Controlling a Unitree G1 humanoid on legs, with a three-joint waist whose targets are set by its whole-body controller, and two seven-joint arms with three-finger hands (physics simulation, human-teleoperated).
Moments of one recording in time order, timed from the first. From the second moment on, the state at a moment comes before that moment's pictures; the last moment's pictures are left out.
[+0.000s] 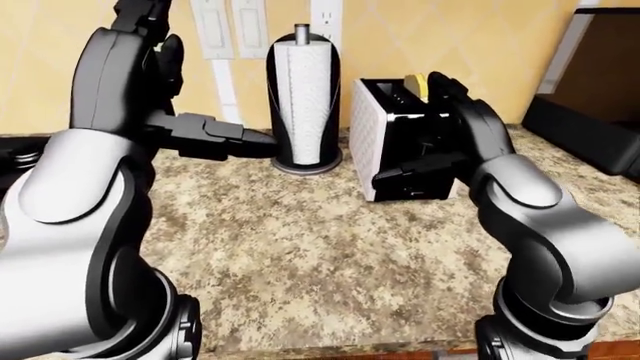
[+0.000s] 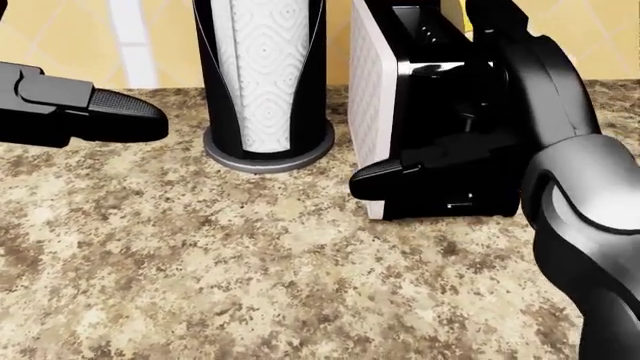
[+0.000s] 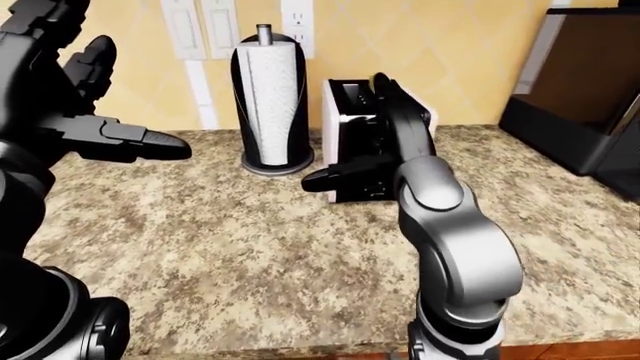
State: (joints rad) left arm -0.89 0.34 0.14 -0.81 0.12 1.46 -0.19; right arm -0.73 -0.26 -0.06 -0.66 0.17 1.42 -0.08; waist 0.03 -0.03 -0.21
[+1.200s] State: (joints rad) left arm -0.89 0.35 0.16 -0.85 0.07 1.49 -0.17; right arm -0.51 -0.09 -0.05 -0.34 -0.12 0.90 0.08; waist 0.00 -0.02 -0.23
